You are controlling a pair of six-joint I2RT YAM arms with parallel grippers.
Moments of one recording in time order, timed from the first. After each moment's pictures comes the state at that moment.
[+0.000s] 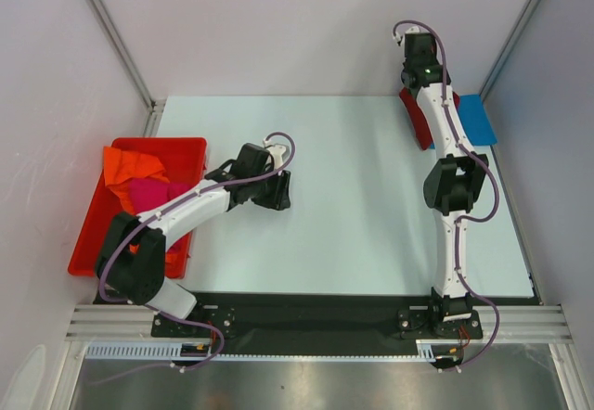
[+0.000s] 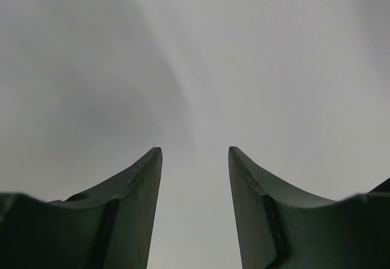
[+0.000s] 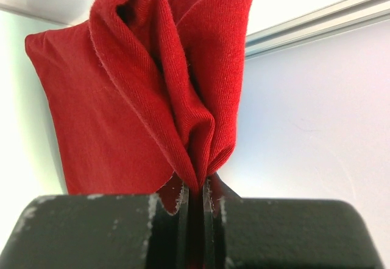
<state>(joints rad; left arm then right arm) -0.53 1.51 1.00 -0.37 0.18 -0.20 0.13 2.36 2.50 -0.69 0.63 -0.55</state>
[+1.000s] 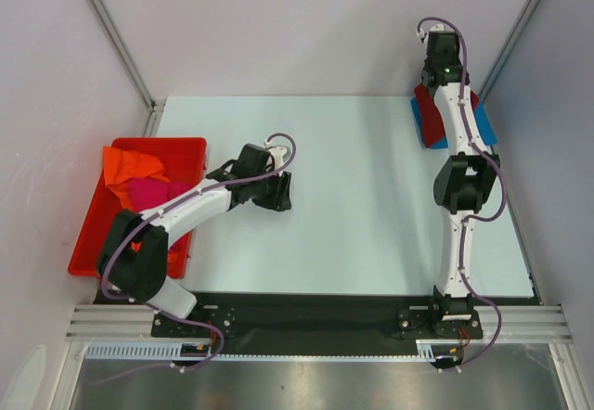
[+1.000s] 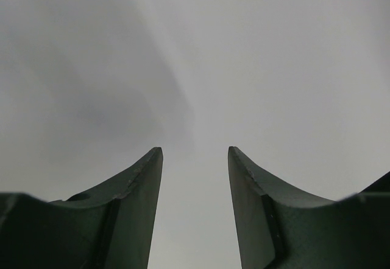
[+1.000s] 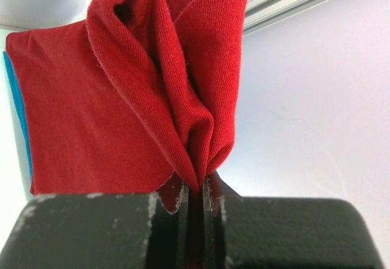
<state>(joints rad) -0.52 1.52 1.00 -0.37 0.21 -0.20 0.03 2.36 2.49 -0.64 0.61 -0.55</state>
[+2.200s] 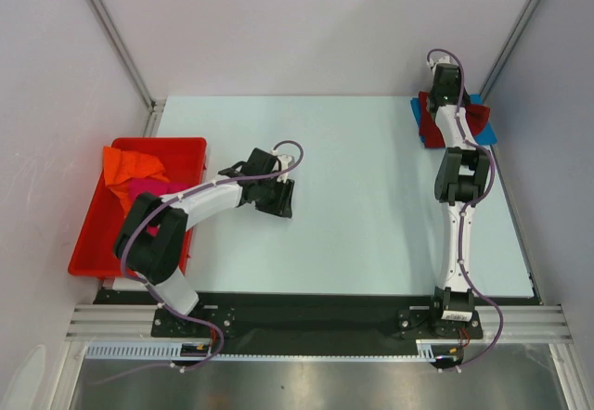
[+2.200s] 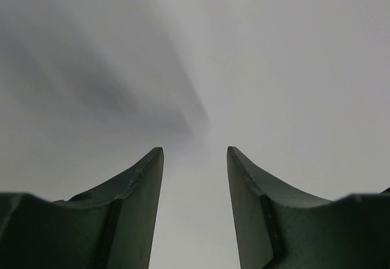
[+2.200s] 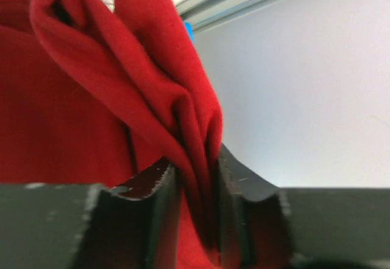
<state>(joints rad) -0.52 1.66 1.01 -0.38 0.22 -0.20 -0.08 2.64 2.45 -0.29 0.59 -0.61</state>
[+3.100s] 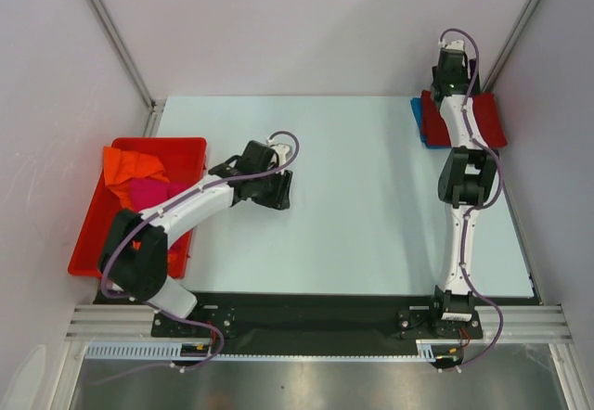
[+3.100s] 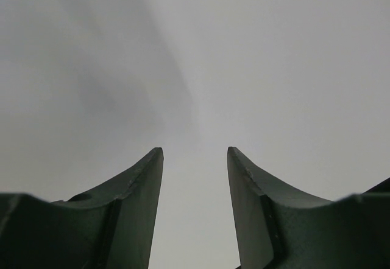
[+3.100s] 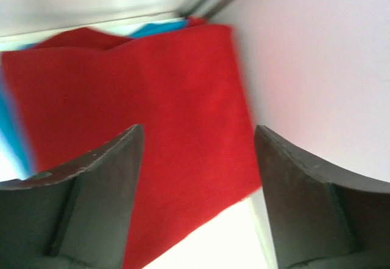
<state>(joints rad) -0.56 1.54 1.07 -0.48 0.14 -0.20 -0.06 2.52 2.42 -0.35 0.60 -0.38</state>
